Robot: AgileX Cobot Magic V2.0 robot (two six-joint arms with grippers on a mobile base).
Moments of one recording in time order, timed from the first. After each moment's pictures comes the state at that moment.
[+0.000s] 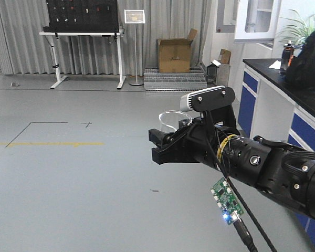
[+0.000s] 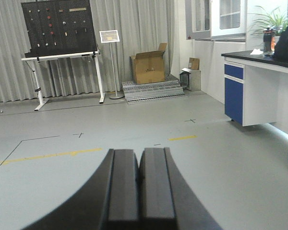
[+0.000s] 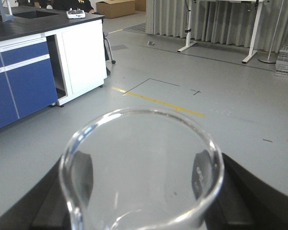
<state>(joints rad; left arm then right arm) -0.13 -0.01 0.03 -0.03 0.01 0.09 0.48 1.58 -1.23 -0.86 -0.14 0.79</state>
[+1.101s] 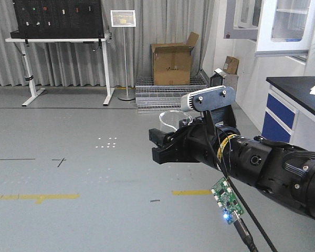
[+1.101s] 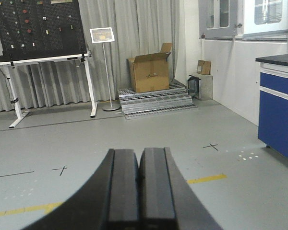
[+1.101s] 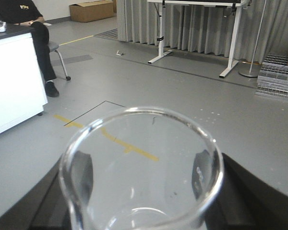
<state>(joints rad) -0.13 -0.01 0.03 -0.03 0.01 0.09 0.48 1.58 -1.23 -0.86 -0.14 0.79</state>
